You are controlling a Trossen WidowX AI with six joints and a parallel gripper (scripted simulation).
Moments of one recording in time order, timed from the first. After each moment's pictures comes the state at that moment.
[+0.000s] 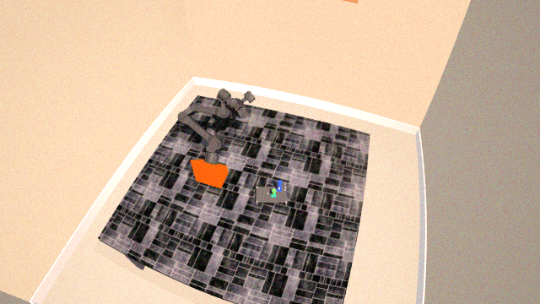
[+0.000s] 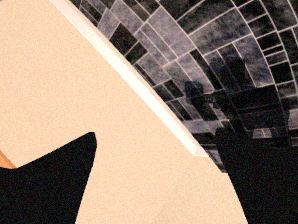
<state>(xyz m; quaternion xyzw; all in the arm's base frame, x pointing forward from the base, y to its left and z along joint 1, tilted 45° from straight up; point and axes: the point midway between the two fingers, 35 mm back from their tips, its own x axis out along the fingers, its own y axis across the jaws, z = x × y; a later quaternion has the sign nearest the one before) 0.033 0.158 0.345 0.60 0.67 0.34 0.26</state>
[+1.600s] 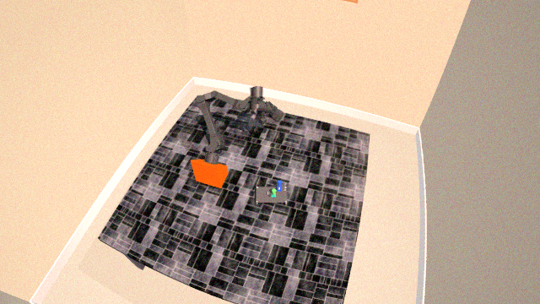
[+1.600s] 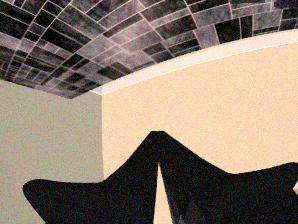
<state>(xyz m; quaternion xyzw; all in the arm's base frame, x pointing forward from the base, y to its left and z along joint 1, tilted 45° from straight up) 0.225 0.163 0.359 0.78 0.59 -0.09 -0.19</state>
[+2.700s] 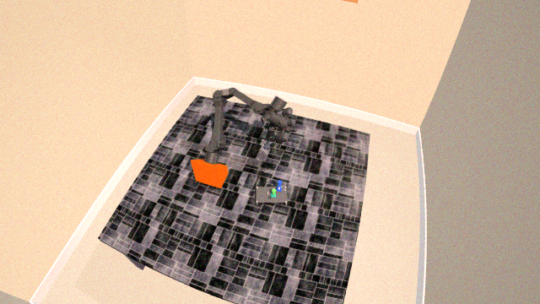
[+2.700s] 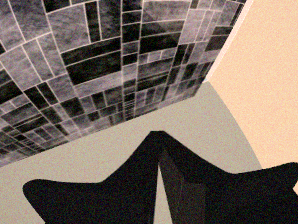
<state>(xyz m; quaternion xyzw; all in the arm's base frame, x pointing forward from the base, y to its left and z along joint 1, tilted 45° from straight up) 0.356 0.122 0.277 0.74 0.33 -0.35 -0.46</state>
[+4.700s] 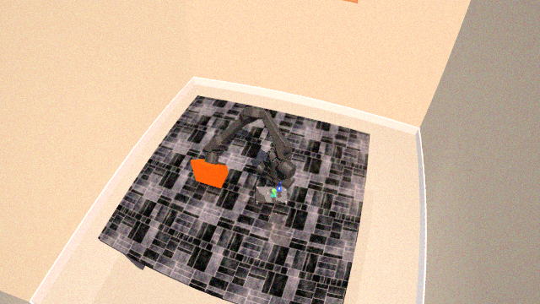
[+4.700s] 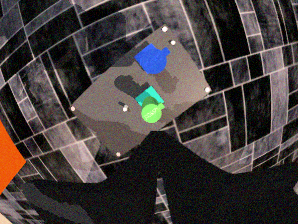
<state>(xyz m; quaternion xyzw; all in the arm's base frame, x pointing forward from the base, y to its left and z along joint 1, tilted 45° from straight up) 0.375 -0.007 0.013 0.20 -0.36 -0.64 -0.65</state>
